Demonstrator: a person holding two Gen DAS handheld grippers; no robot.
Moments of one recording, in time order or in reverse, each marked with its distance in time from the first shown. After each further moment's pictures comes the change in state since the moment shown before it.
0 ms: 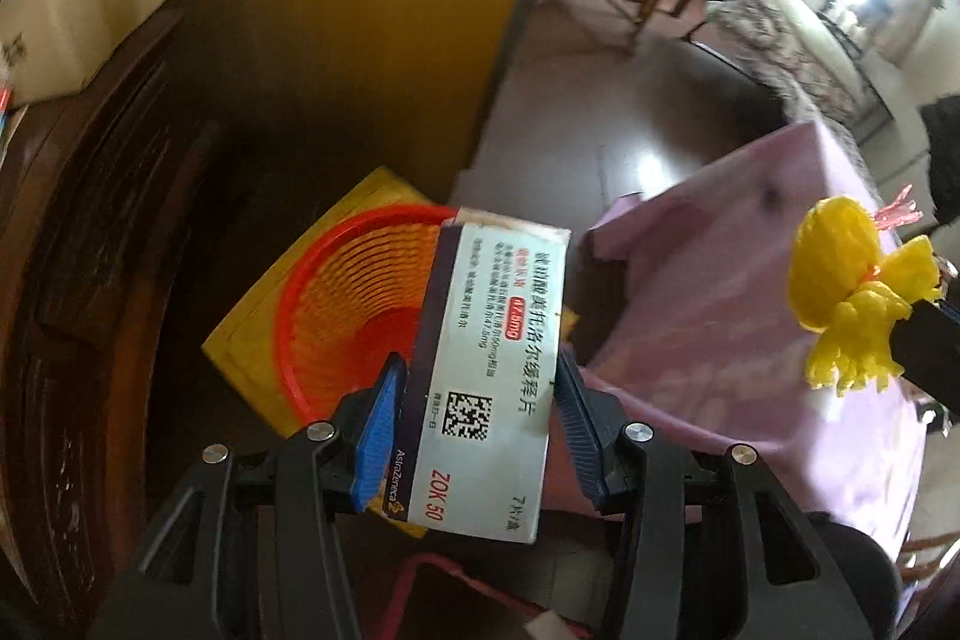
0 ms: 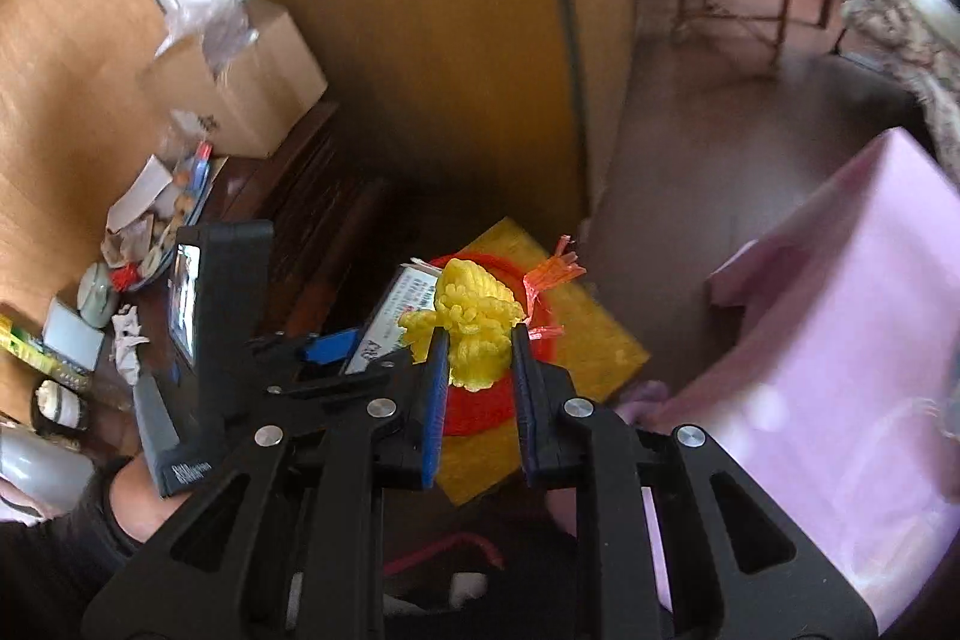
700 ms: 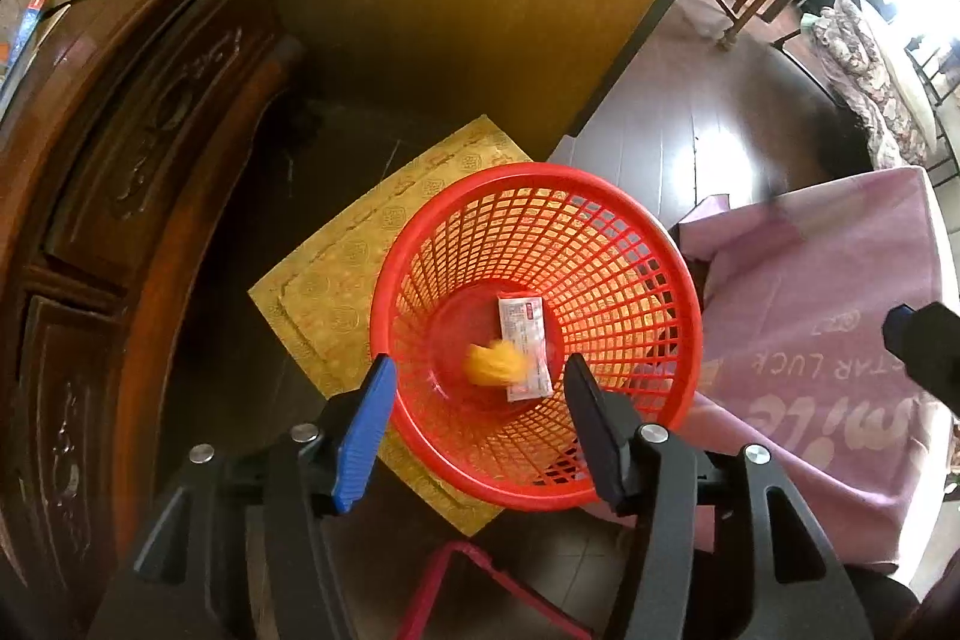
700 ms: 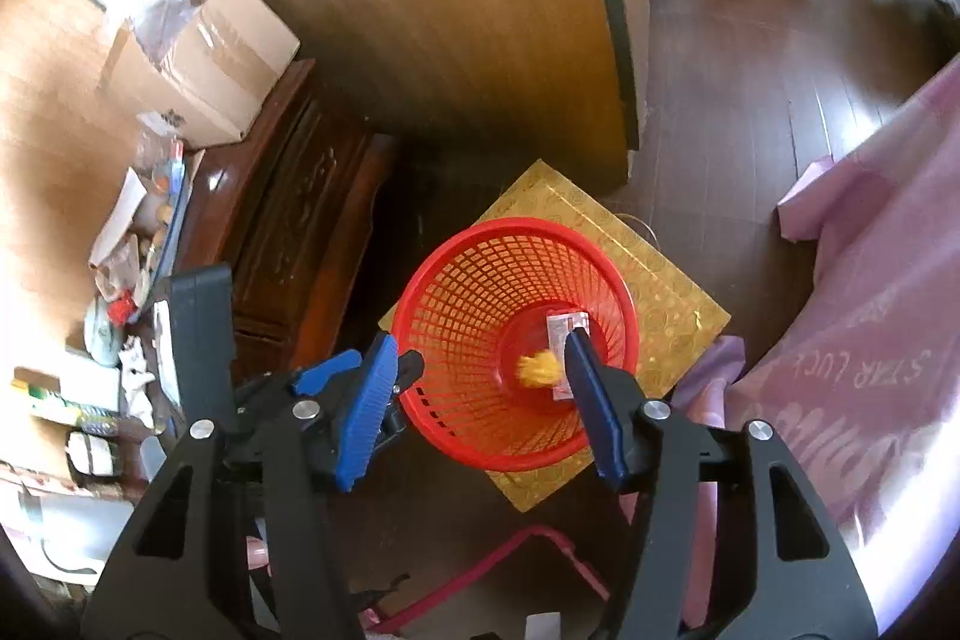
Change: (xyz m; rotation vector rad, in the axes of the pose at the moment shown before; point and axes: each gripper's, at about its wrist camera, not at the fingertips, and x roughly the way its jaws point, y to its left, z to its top) left arm 0.046 0.063 -0.002 -0.145 0.088 0.102; right arm 0.080 -0.005 0.012 0.138 0.100 0.060
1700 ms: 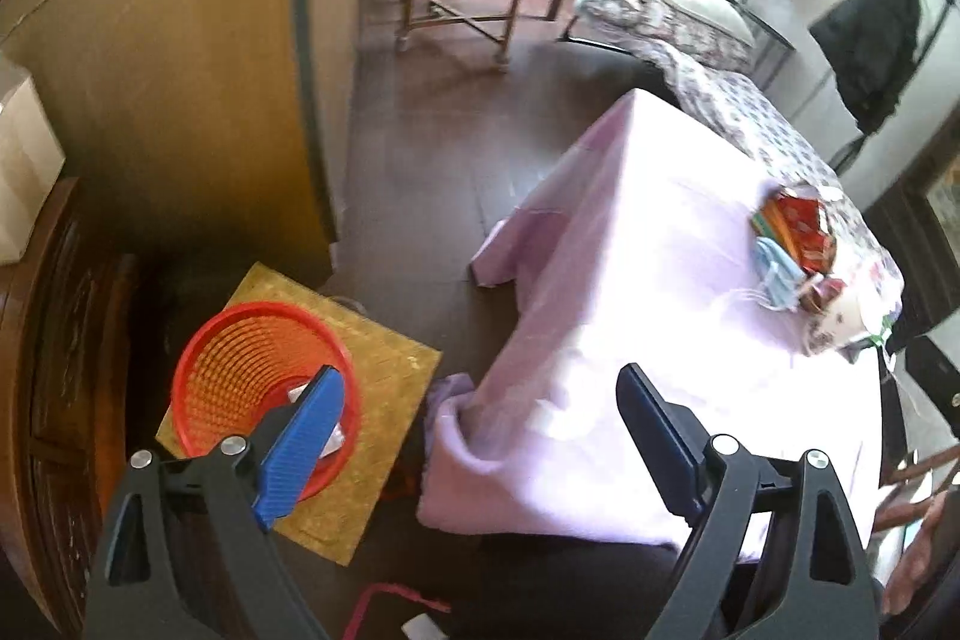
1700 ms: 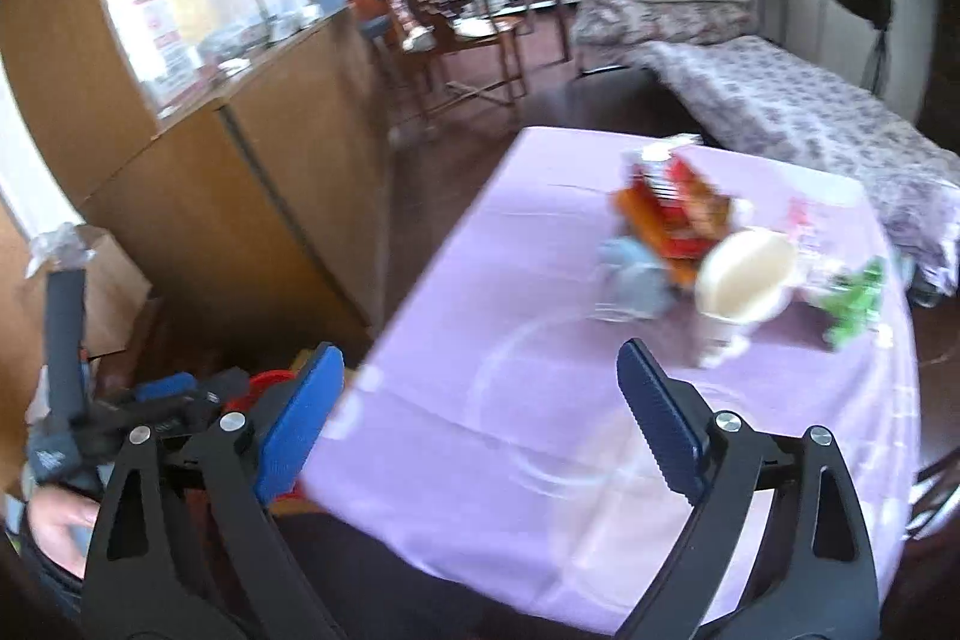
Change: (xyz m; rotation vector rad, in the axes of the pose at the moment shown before) left arm -0.125 -0.228 -0.062 0.435 -0.199 -0.197; right arm -0.268 -0.168 -0.146 0.295 -0.540 -0.418
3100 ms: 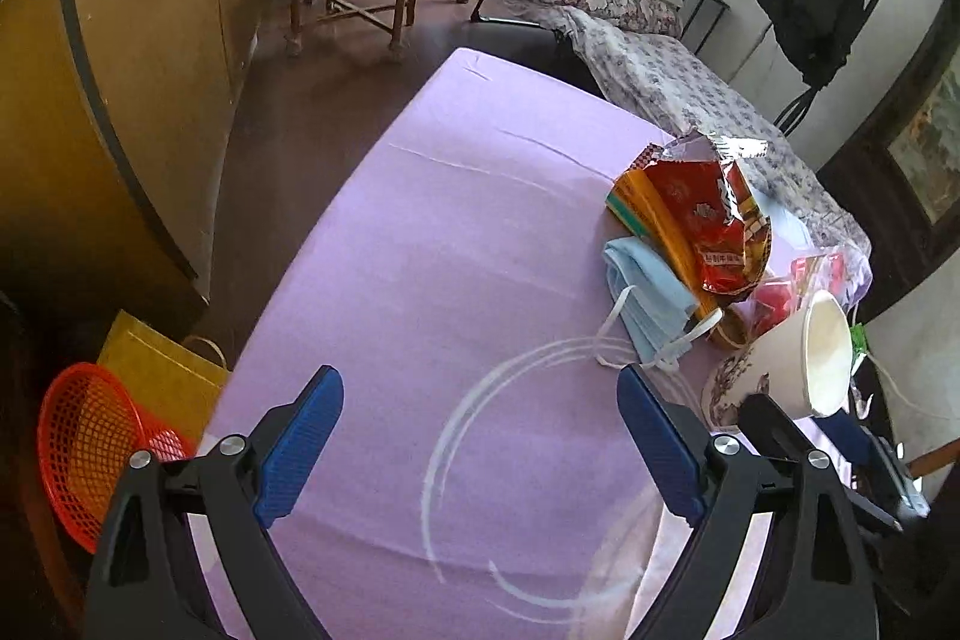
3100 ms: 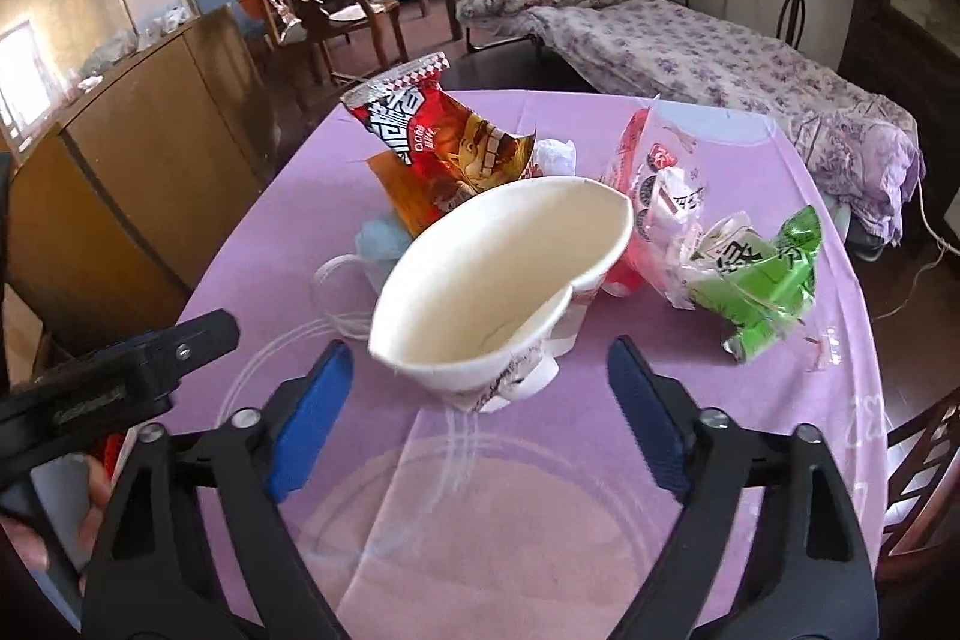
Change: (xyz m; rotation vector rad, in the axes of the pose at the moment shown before) left arm 0.106 -0.163 0.029 0.078 0.033 -0.118; right arm 0.087 -0.112 -0.002 0.098 0.046 -0.183
